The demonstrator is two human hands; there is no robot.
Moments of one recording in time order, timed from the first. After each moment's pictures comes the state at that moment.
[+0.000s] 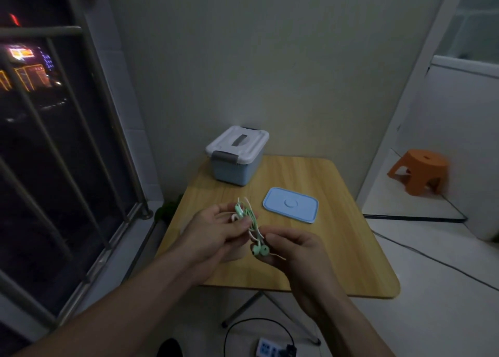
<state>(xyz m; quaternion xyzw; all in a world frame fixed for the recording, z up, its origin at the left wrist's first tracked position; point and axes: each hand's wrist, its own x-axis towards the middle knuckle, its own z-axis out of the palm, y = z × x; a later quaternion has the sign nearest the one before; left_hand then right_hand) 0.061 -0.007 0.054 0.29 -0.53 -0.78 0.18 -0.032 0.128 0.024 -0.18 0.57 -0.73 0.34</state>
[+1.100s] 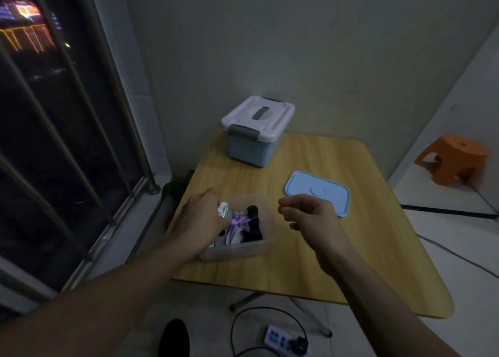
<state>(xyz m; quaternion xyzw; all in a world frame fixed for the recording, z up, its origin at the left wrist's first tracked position) 0.038 -0.110 -0.026 0.39 -0.88 -0.22 0.12 -0.101 0.049 -0.019 -0.23 0.76 -0.56 0.24</state>
